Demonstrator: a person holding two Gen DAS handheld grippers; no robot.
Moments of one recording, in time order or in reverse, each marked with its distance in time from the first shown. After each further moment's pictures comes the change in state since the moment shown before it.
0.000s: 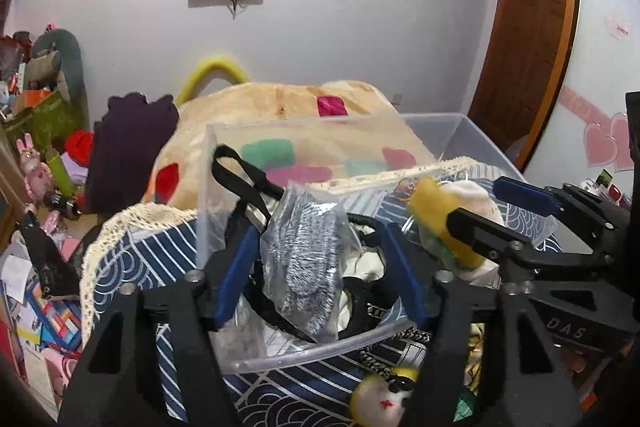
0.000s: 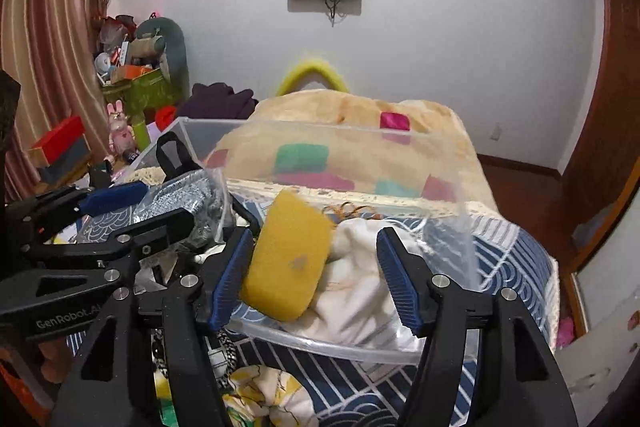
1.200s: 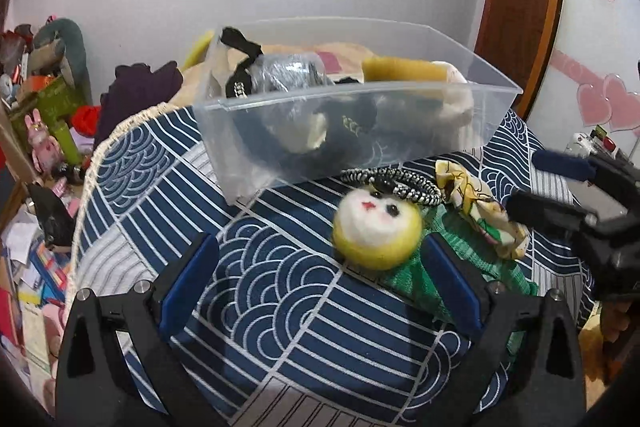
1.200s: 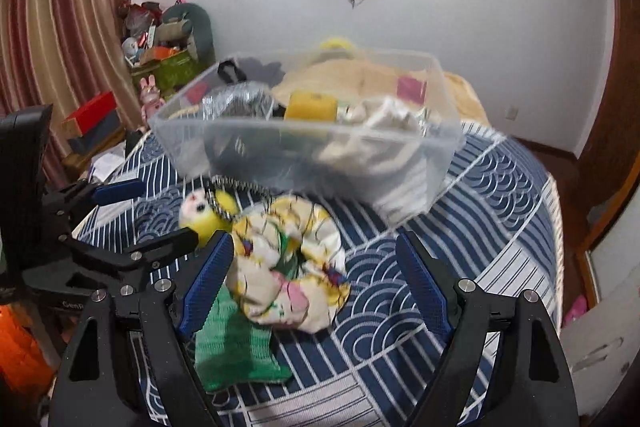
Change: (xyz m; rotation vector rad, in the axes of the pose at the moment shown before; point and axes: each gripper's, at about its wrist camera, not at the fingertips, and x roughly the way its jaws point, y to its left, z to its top) left arm -0.030 -0.010 -0.096 0.023 0.082 0.008; right arm -0.034 0.008 -0.072 0.003 0.070 0.104
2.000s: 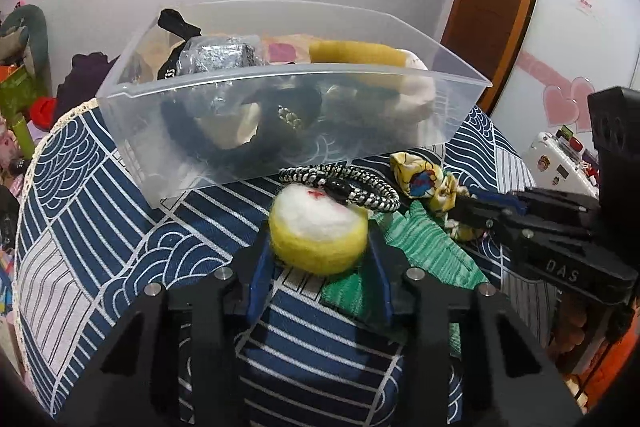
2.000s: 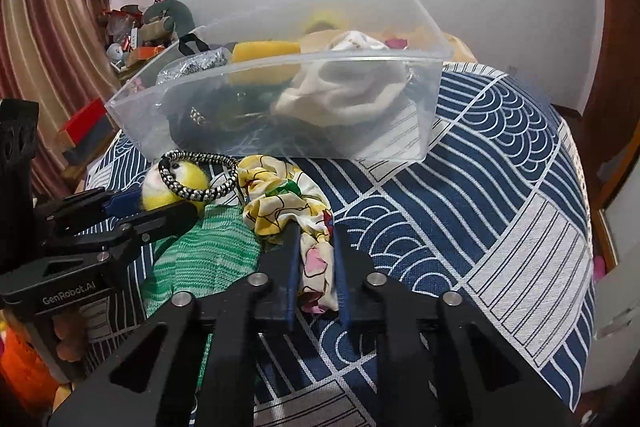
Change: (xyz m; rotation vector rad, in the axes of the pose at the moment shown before) left arm 0.020 -0.017 0.004 0.008 0.021 -0.162; right arm 0.019 -0.023 -0.018 0.103 0.052 0.013
